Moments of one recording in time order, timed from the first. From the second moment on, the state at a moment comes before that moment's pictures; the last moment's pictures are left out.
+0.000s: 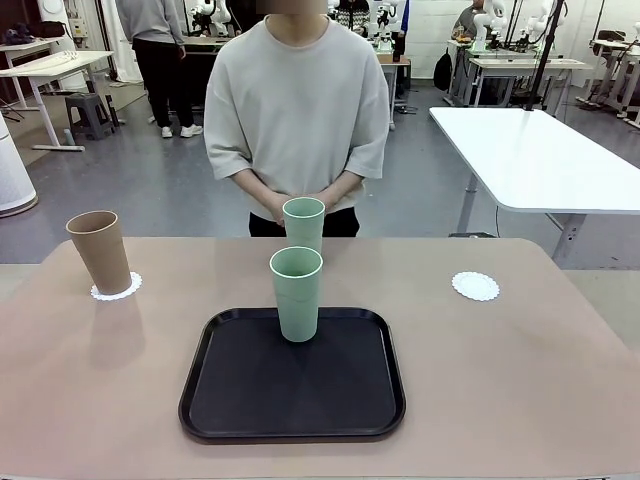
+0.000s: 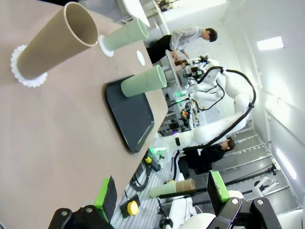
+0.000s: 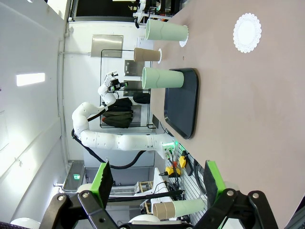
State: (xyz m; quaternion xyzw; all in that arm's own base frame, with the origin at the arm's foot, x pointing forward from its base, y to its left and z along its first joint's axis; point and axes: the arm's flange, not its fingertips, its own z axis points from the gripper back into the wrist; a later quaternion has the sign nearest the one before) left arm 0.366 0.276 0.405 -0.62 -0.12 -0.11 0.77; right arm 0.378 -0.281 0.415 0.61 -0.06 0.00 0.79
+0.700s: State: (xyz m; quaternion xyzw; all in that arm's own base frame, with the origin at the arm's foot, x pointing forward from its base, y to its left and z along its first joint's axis) left arm 0.366 0.276 0.405 -0.62 -0.12 -0.11 0.77; right arm 0.424 -0.212 0.486 0.51 -0.03 0.10 0.85
